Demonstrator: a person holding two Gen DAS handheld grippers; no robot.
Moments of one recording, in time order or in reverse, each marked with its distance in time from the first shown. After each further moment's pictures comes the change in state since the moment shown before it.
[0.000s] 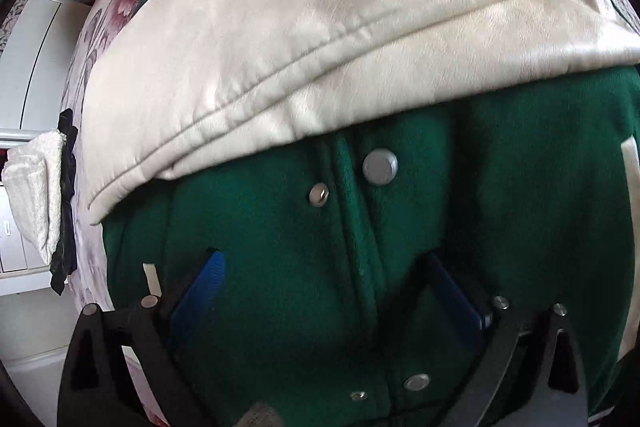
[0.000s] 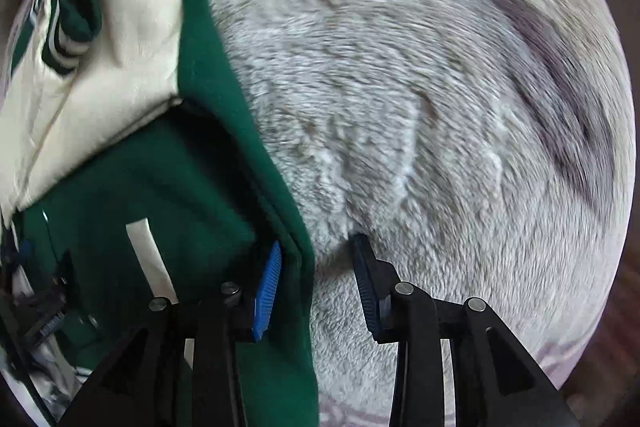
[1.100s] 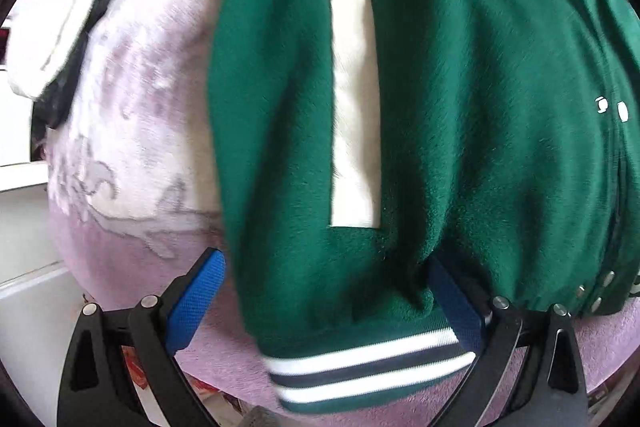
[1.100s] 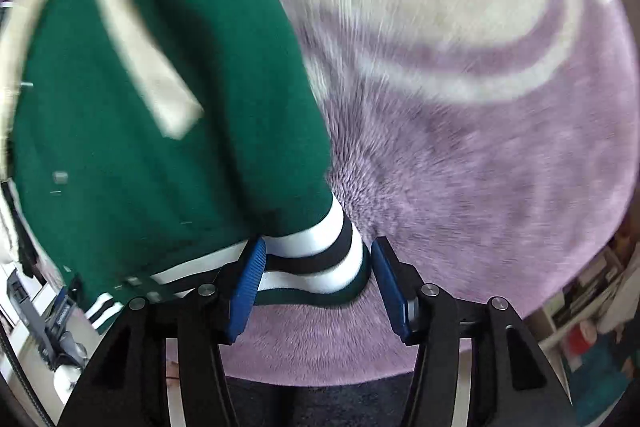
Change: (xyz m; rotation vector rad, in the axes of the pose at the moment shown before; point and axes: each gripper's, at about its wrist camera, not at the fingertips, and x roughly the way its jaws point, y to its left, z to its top) left arm 0.041 0.176 -0.189 -0.176 0.149 -0.085; right arm -0.055 -0.157 -0.249 0.252 0.208 0.061
